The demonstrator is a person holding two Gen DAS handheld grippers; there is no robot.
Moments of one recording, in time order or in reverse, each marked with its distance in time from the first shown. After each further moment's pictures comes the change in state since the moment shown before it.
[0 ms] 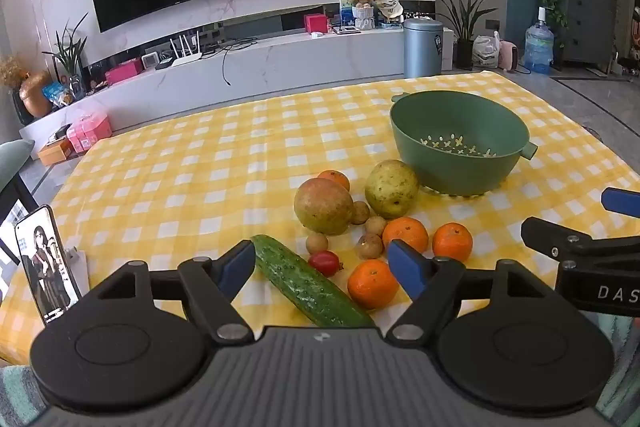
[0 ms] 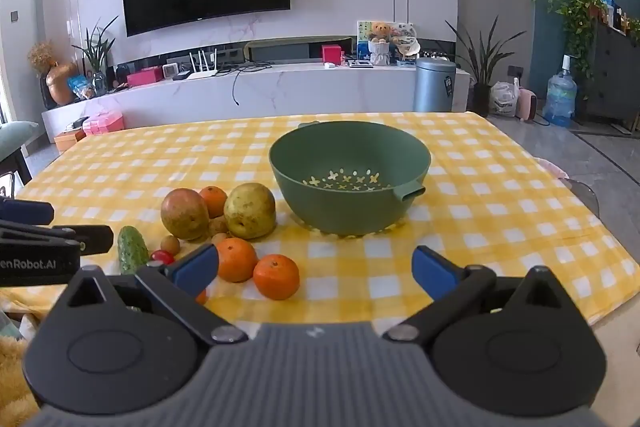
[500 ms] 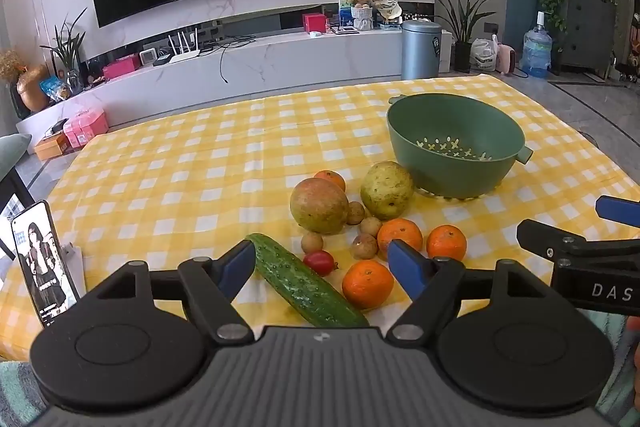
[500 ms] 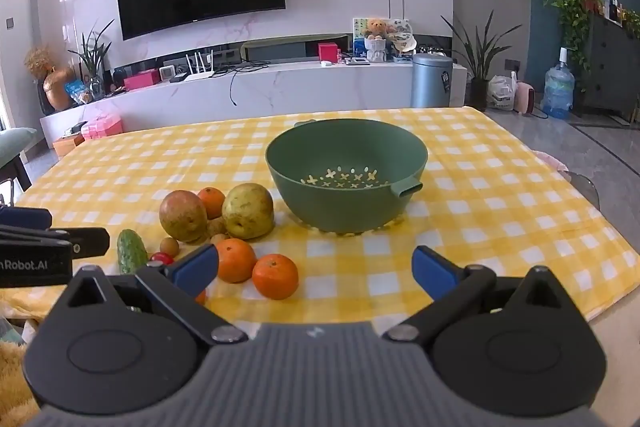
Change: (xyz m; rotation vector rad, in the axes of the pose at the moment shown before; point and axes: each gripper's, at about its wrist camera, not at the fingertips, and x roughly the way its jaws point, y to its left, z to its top) left arm 0.000 0.002 -0.001 -0.027 0.006 -0.006; right arm 0.001 0.000 0.000 0.022 -0.005 0.001
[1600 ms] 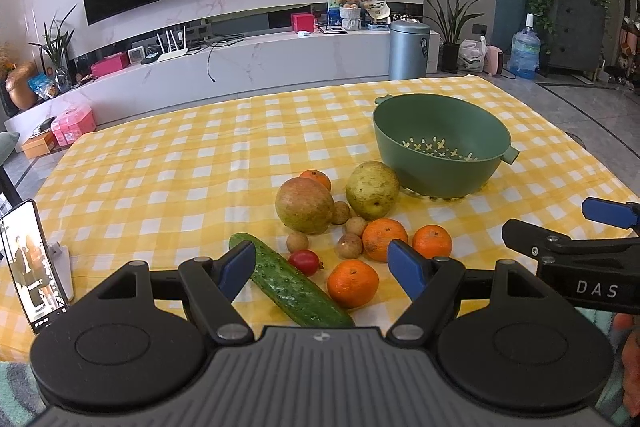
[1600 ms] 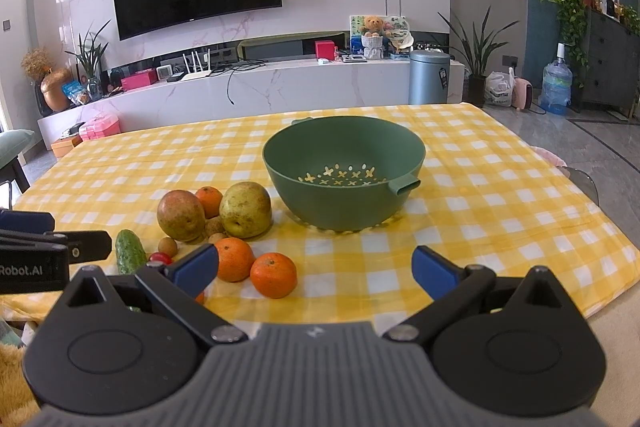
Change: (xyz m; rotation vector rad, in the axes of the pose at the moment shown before) left arm 0.000 -0.009 0.002 -0.004 0.002 -0.045; right arm 0.001 -0.003 -0.001 0.012 0.006 -0.004
